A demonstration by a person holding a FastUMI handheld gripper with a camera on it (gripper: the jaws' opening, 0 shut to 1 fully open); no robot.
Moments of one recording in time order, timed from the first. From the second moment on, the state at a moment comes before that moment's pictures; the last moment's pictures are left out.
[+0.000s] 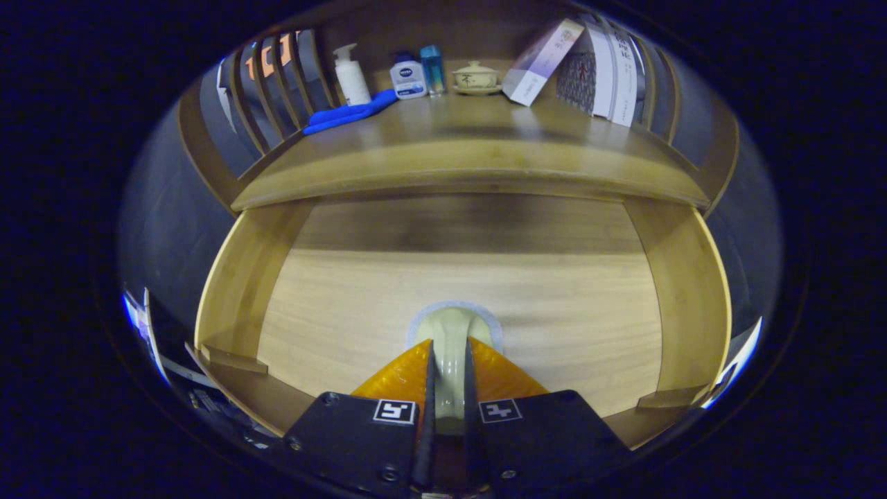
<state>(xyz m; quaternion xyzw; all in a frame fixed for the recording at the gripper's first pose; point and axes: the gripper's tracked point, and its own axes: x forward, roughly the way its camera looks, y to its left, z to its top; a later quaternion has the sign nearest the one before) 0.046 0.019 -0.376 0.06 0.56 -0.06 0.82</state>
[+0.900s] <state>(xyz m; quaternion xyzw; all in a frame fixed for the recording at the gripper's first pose) 0.139 -0.005 -0.228 0.01 0.44 -0.07 0.89</state>
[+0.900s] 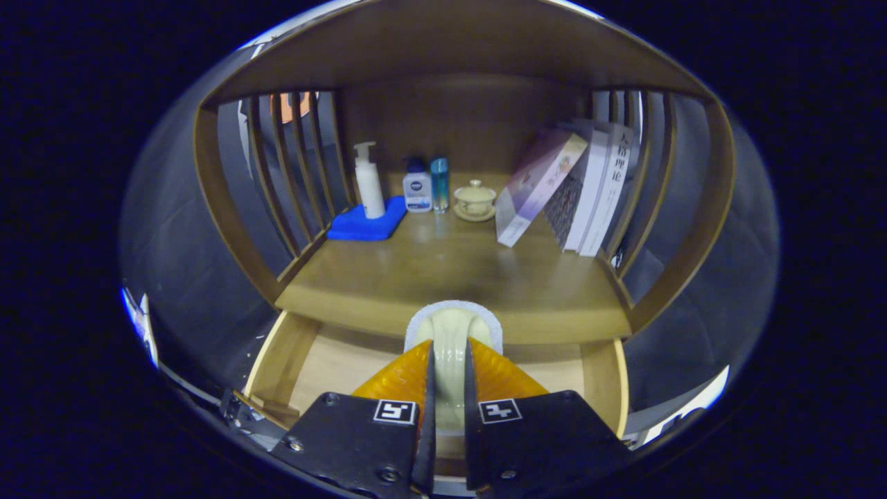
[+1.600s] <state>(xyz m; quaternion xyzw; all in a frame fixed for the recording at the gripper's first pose) 0.236 -0.025 -0.271 0.00 0.47 -0.09 0.88</state>
